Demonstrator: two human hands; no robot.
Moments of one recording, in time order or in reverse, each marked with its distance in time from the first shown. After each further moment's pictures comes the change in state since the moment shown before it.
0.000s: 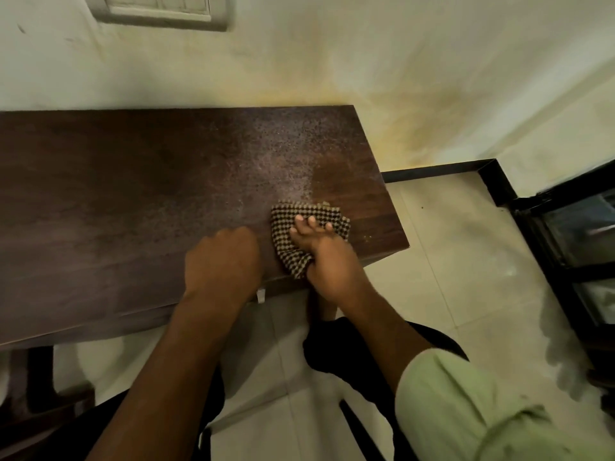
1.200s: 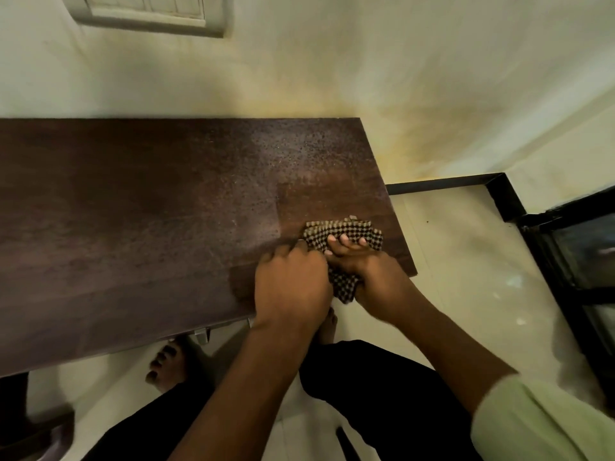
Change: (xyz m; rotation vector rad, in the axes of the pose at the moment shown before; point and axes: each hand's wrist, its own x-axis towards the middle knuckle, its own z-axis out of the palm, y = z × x) left_hand 0.022 0.076 0.007 -0.116 -0.013 0.132; right_hand -0.008 0.065 -0.025 0.110 0.017 -0.037
